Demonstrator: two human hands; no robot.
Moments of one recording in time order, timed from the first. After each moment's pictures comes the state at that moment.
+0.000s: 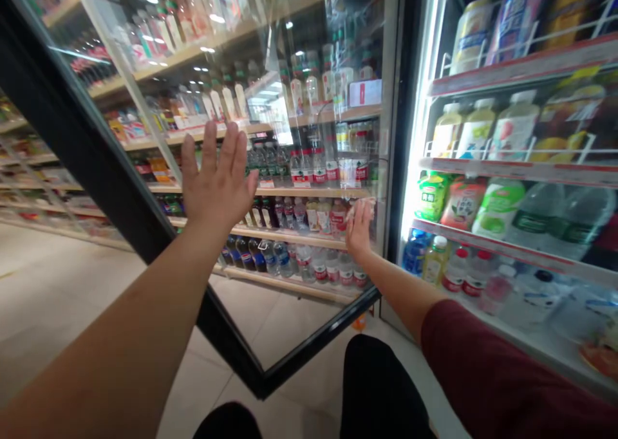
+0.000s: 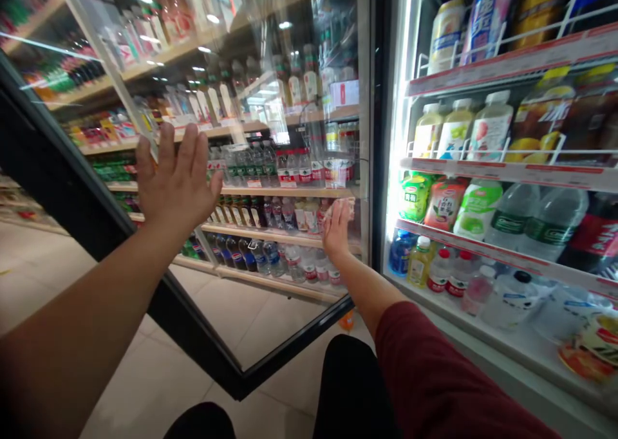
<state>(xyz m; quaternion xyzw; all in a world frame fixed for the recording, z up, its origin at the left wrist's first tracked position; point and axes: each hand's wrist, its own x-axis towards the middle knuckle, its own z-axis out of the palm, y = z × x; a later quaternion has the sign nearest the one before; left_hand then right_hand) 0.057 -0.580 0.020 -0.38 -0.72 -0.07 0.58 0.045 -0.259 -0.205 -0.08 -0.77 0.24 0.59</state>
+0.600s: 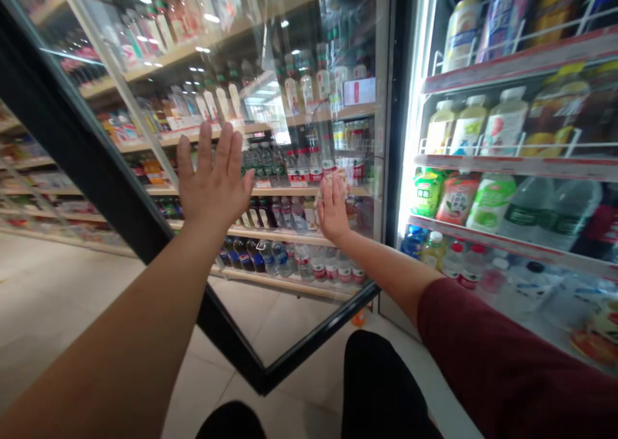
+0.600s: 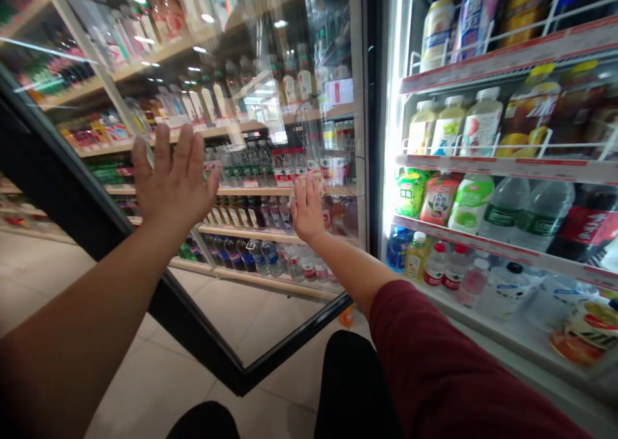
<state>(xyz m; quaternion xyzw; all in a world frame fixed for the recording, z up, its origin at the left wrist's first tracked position) 0.053 -0.580 0.020 -0.38 -0.72 -0.06 0.58 0.045 -0.320 -0.137 0.04 -0.79 0.17 0.59</state>
